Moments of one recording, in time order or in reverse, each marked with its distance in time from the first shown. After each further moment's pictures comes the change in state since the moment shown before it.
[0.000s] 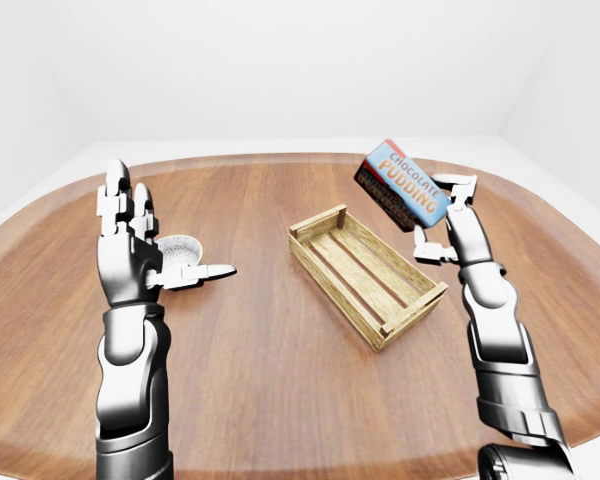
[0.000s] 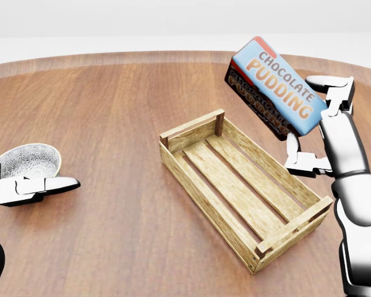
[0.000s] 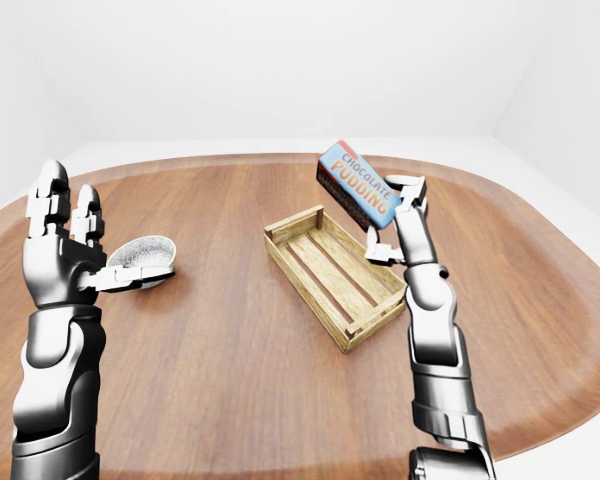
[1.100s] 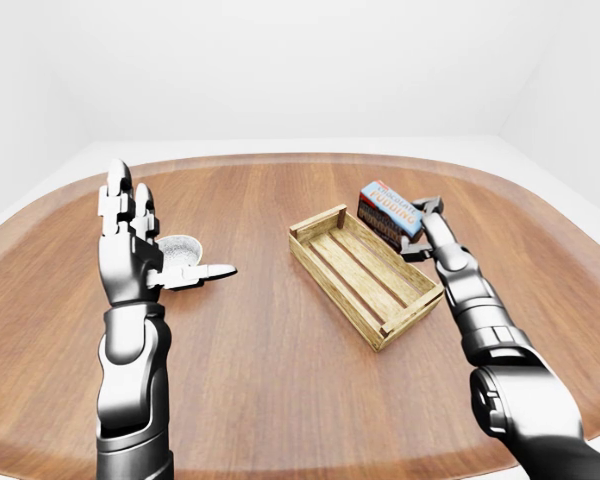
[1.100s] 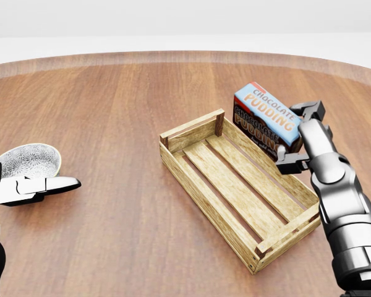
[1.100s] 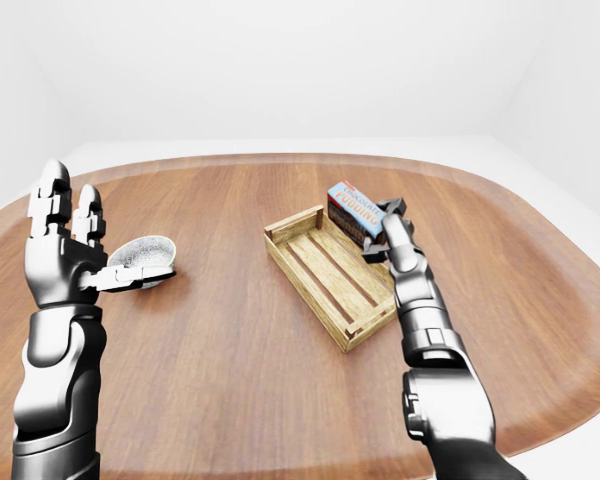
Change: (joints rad) left arm -0.003 0.000 -0.001 0.006 0.001 0.000 -0.002; right arm -0.398 -0.078 0.085 0.857 -0.045 0.000 -0.073
